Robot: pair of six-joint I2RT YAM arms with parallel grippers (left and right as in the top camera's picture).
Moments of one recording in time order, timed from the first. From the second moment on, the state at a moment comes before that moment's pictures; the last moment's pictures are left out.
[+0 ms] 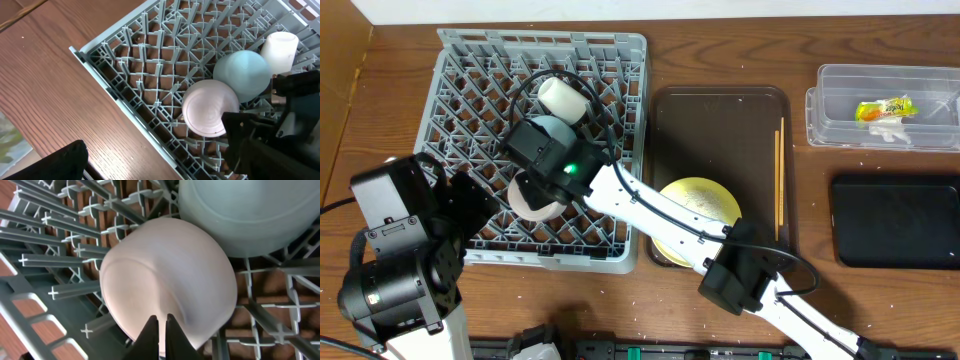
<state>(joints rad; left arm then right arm) 0.34 0.99 1.42 -1.36 -0.19 -0.41 1.06 2.55 2.59 -1.04 -0.05 0.54</state>
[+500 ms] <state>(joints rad) 0.34 0.99 1.42 -1.36 -0.19 -0.41 1.05 2.56 2.59 -0.95 0.01 0.51</state>
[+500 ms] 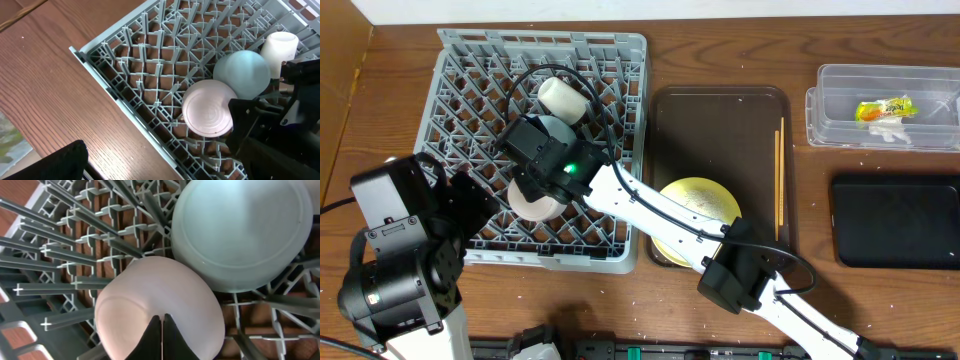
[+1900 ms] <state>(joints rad) 0.34 0.99 1.42 -1.36 -0.19 -0.41 1.00 2.59 2.59 -0.98 -0.05 0.51</state>
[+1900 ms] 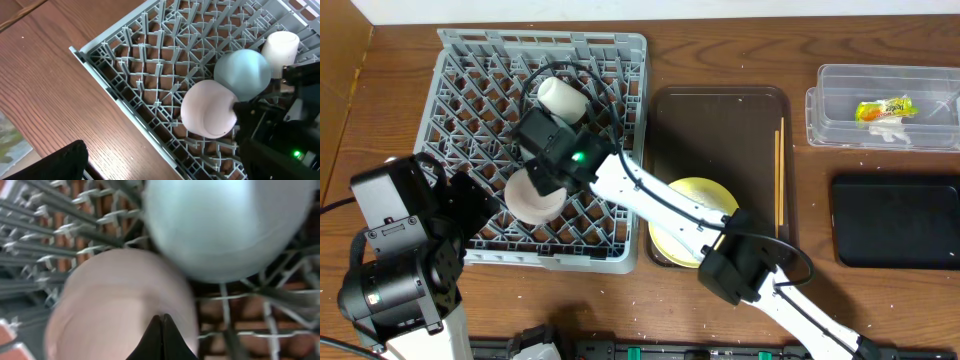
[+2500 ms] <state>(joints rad) 0.34 0.99 1.42 -1.36 -0.19 -0.41 0.97 2.34 2.60 -0.97 -0.08 0.45</state>
